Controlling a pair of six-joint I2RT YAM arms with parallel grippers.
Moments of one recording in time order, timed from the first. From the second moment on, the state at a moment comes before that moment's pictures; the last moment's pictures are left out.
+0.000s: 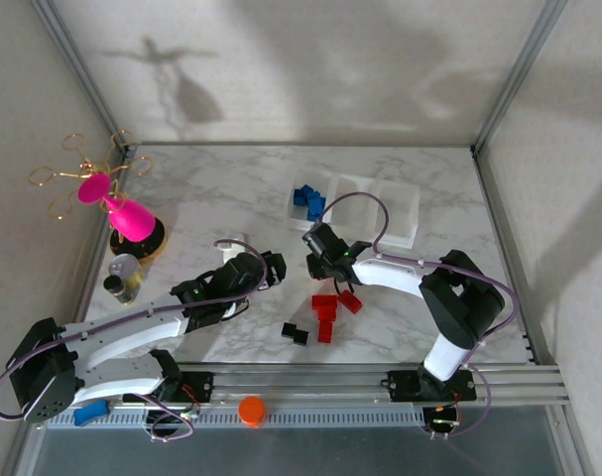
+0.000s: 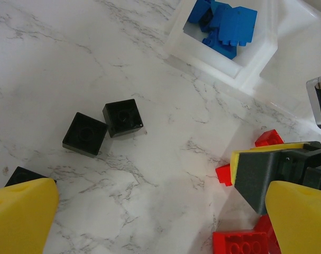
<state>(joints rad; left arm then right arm) -0.87 1.11 0.64 -0.23 -0.45 -0.95 0.82 1.69 0.97 -0.31 0.21 0.45</state>
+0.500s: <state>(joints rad) -0.88 1.13 0.68 -0.23 -0.45 -0.94 0.78 1.62 1.04 -0.35 0.22 0.43</state>
